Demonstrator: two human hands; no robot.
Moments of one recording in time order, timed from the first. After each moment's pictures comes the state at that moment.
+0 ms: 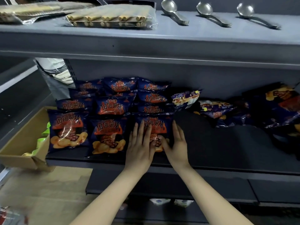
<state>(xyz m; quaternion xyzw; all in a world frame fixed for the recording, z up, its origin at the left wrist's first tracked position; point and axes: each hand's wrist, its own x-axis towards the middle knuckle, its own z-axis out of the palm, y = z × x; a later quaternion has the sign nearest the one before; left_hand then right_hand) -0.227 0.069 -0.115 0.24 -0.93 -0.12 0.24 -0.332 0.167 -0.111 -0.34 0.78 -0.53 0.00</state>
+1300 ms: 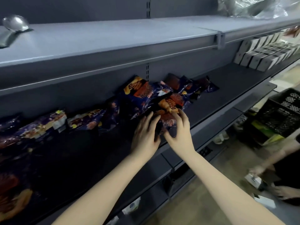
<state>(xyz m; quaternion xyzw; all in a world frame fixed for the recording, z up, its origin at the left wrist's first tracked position) -0.448 0.348 -0.058 -0.12 -0.94 -0.24 0.19 -0.469 0.492 -0.065 -0.14 0.87 -0.41 -0.23</state>
